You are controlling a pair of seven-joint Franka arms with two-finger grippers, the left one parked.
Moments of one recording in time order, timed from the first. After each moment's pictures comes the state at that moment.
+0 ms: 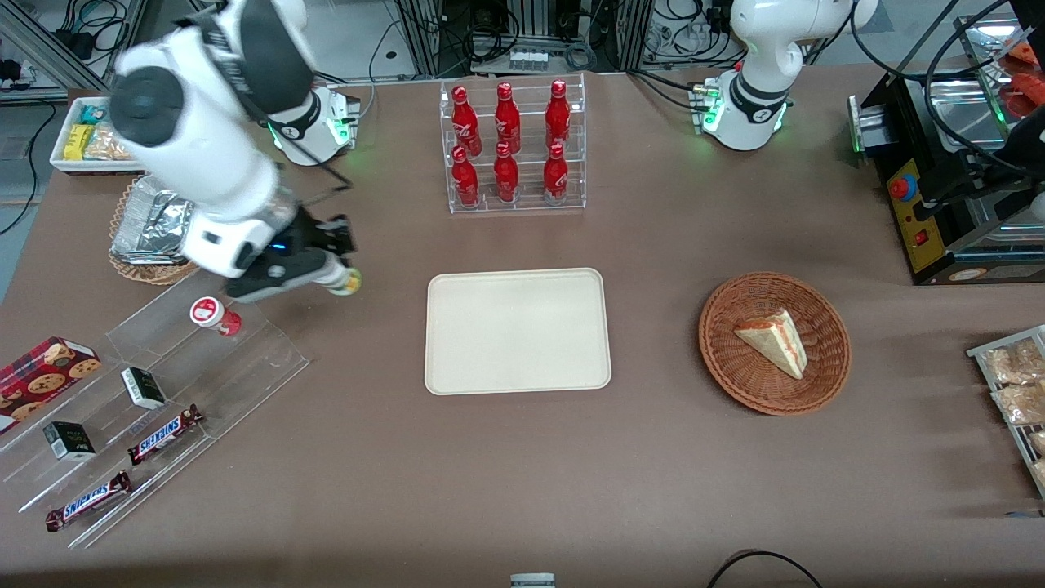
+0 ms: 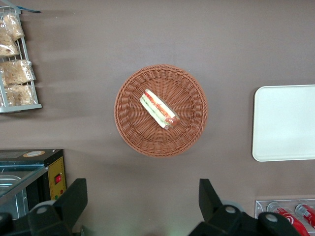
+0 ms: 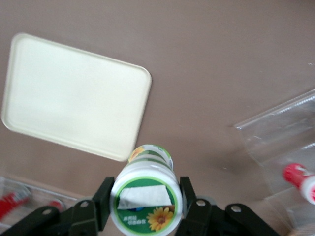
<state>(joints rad) 0.70 0.12 -0.26 -1.65 0.08 1.76 0.17</state>
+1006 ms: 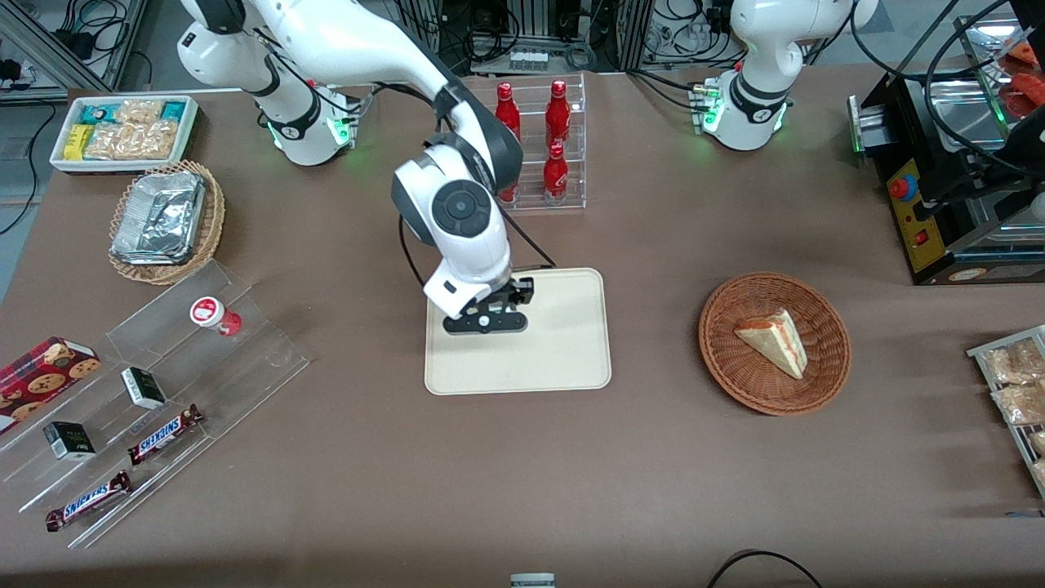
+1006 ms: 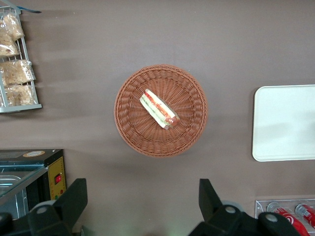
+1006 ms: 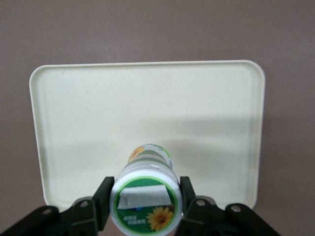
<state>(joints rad) 0.92 0.59 -0.26 -1.48 0.23 2.06 0.62</state>
